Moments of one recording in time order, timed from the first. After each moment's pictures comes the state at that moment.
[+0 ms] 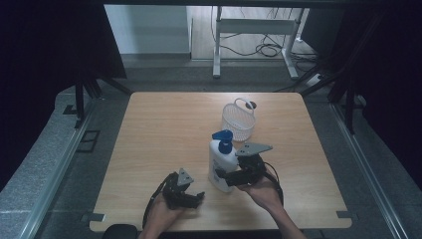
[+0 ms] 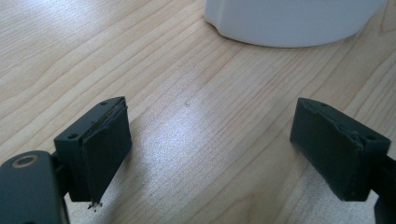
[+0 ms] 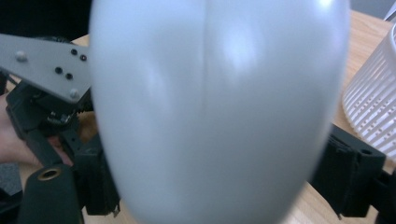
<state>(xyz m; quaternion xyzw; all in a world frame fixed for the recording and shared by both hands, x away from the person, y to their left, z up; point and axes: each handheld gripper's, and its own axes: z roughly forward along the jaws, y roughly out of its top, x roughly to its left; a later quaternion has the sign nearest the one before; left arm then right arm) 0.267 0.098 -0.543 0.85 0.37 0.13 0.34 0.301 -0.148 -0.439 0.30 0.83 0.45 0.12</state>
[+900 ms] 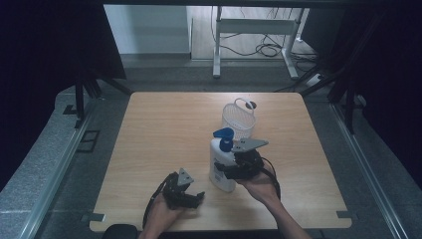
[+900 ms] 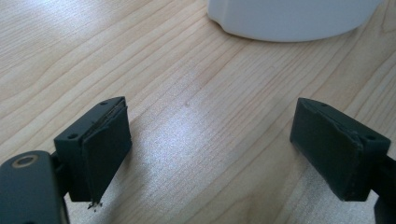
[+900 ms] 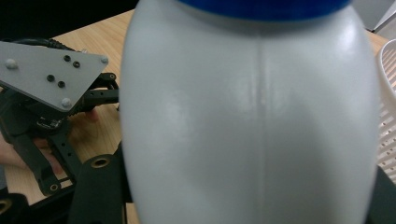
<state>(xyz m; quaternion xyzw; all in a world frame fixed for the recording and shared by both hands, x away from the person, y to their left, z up) 0.267 0.098 -0.543 0.85 0.37 0.13 0.34 0.308 -0.140 -0.428 0.28 0.85 0.43 0.14</state>
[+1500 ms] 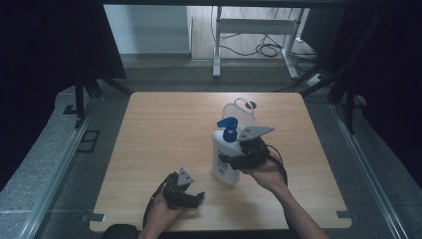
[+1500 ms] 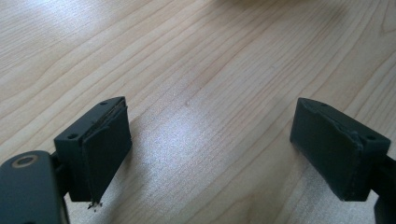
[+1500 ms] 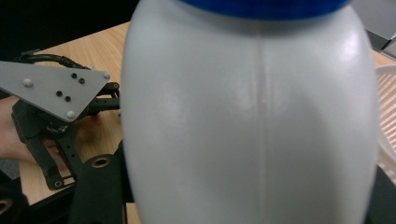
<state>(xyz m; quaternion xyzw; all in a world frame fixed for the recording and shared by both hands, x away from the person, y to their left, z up) 0.267 0.098 -0.543 0.85 0.37 0.13 0.34 0.329 -0.153 -0.402 0.25 0.86 0.43 0.12</state>
